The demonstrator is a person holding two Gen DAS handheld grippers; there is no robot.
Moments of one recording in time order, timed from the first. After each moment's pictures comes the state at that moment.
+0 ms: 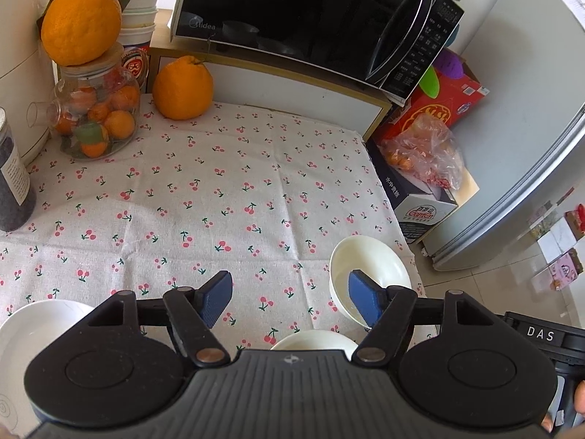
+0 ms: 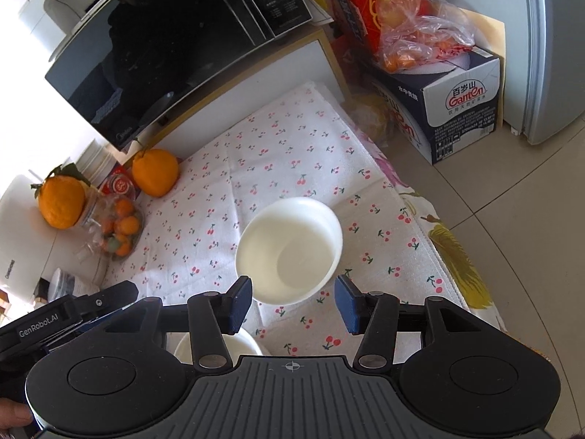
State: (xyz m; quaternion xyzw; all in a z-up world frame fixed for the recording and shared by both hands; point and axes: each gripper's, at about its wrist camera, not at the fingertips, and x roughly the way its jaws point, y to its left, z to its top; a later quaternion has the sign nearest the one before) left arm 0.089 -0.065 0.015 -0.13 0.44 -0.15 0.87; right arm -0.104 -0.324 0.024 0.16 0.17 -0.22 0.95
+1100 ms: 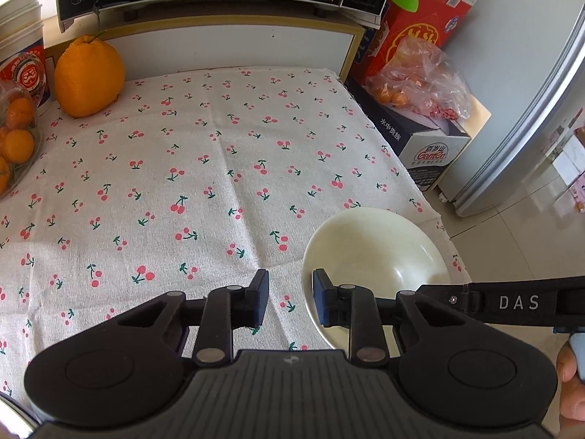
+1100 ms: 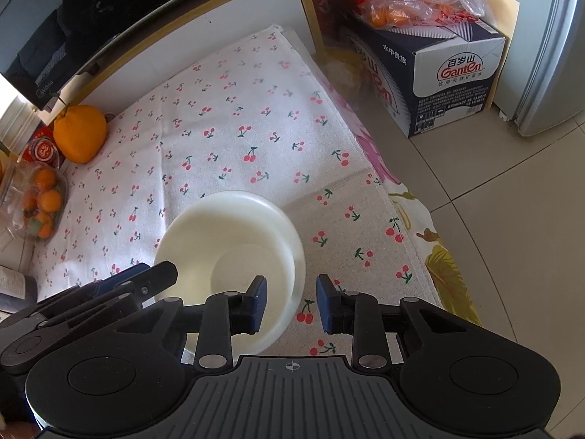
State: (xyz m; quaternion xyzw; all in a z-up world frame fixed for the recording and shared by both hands) left arm 0.139 -0.146 -0.046 -0.01 0.47 -0.19 0.86; right arm -0.015 -0.370 0.015 0.13 0.27 -0.28 0.91
